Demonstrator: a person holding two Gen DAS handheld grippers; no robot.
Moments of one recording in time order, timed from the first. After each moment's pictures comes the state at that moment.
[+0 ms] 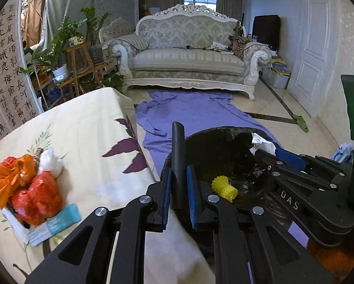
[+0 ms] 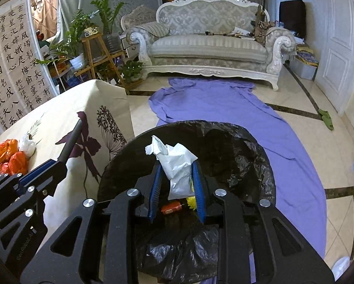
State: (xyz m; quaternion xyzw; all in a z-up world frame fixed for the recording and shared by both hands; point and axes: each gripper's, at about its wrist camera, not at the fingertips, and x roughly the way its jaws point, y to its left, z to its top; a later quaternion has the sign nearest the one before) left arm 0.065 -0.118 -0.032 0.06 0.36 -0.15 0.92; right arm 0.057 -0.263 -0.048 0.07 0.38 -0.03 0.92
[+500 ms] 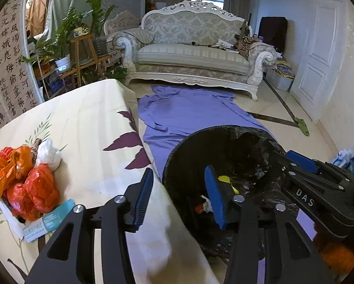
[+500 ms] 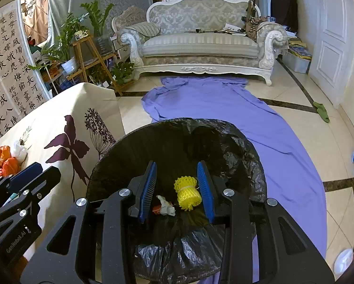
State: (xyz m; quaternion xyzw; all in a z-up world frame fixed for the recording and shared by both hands) left arm 0.066 -0.109 -0.034 0.03 0.38 -0.14 0.92; right arm 0.053 -0.281 -0.051 0.08 0.38 -0.05 0.92
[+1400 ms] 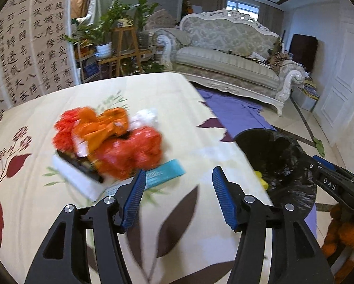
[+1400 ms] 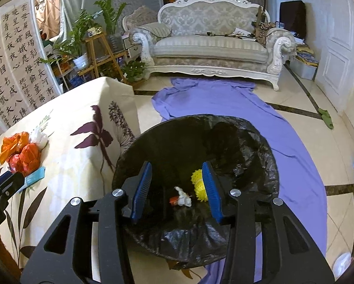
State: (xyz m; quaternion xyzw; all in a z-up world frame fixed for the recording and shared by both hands) left arm 0.025 -0.001 -0.018 -0.02 0.37 -0.05 0.93; right arm 0.030 -0.238 -0.037 0.06 0.38 -0.02 0.92
